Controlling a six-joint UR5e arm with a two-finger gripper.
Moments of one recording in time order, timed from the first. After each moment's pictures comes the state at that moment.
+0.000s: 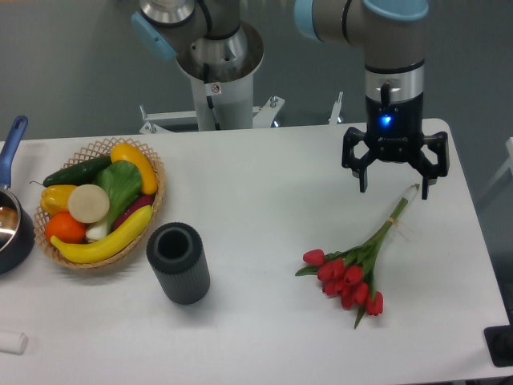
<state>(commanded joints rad) 2.75 -1.73 -1.66 -0.84 1.37 1.10</state>
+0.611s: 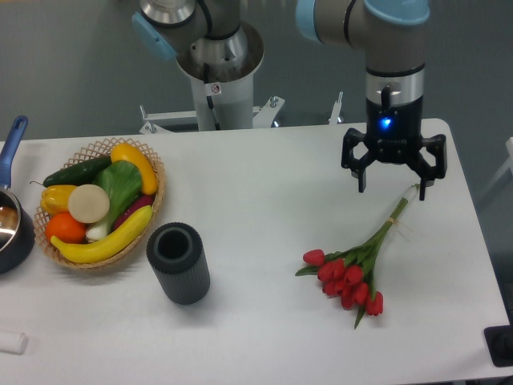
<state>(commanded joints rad) 2.76 -1.73 -1.71 -0.84 1.33 1.10</state>
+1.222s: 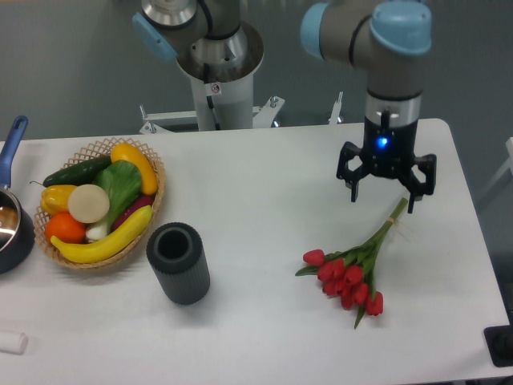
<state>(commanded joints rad) 2.78 -1.86 -1.71 -0.87 1.34 1.20</state>
